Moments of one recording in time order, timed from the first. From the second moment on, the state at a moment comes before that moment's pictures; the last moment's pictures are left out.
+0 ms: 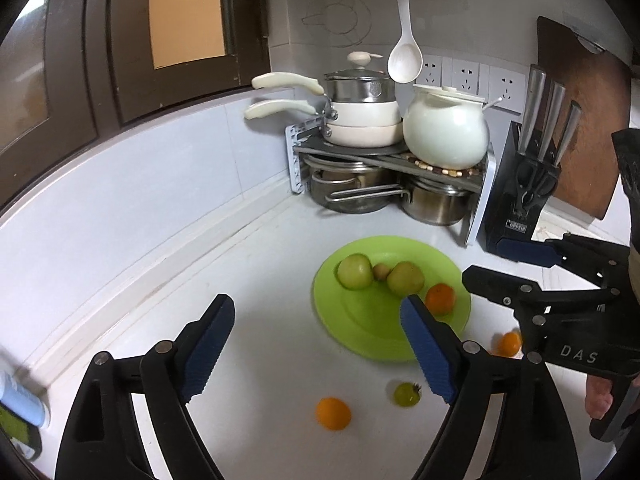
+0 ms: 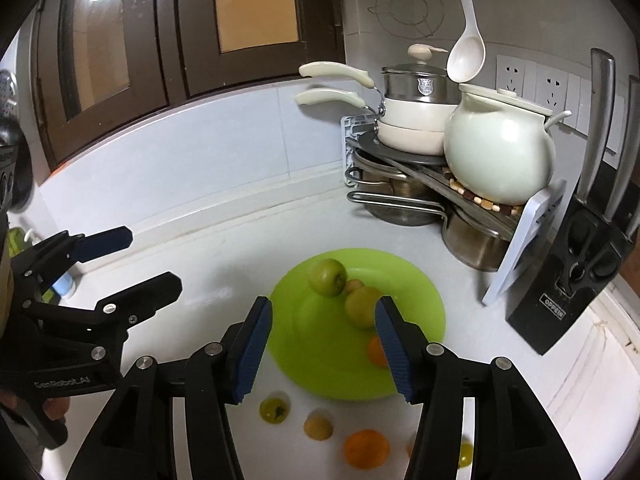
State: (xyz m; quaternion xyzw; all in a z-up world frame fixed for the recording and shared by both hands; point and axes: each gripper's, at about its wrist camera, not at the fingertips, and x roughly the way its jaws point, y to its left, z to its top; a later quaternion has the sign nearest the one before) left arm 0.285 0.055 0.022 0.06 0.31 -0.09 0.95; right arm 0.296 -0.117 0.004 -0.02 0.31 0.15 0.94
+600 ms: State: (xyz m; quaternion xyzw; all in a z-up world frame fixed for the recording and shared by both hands) left arm 0.246 0.076 -0.014 0.11 0.30 -0.12 0.94; right arm 0.250 -0.086 -0.023 -0.07 0.31 0.14 0.94
